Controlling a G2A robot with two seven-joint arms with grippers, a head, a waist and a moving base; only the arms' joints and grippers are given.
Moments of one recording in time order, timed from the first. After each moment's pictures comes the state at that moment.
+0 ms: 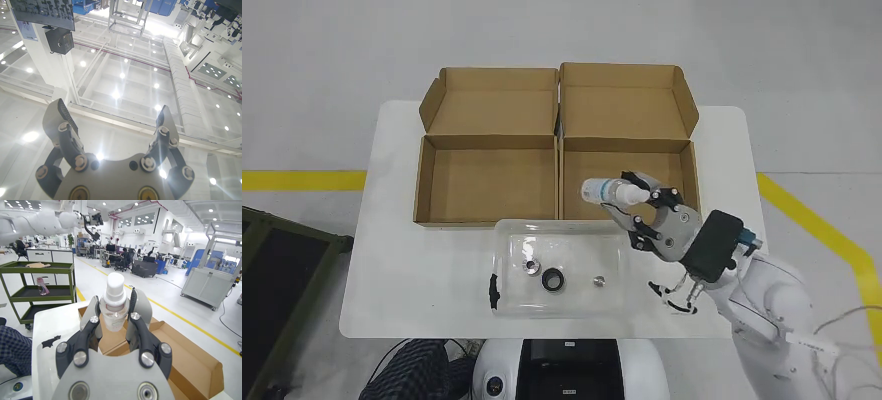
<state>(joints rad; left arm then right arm) -0.11 -0.30 -0.54 -1.19 3.07 0.29 0.07 -1.42 -1.19 1.39 -2.15 -1.22 -0.62 0.00</state>
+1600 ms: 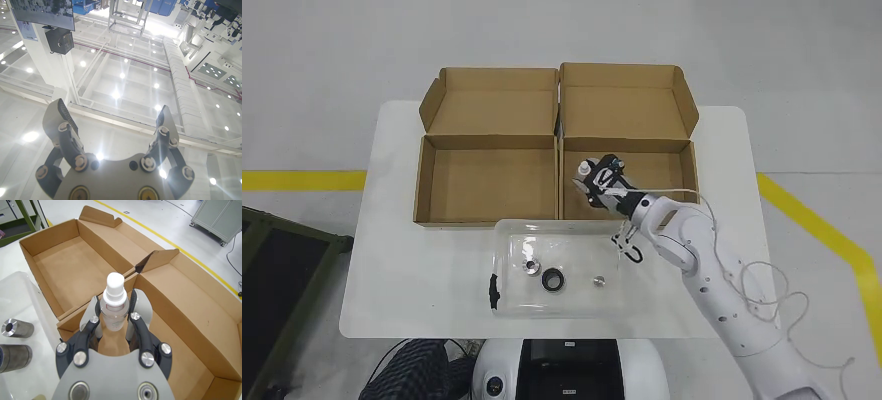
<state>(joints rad) -0.11 -0.30 -0.54 -1.19 3.07 0.29 0.07 -1.01 -1.25 1.05 -1.57 -1.30 -0.40 0.31</state>
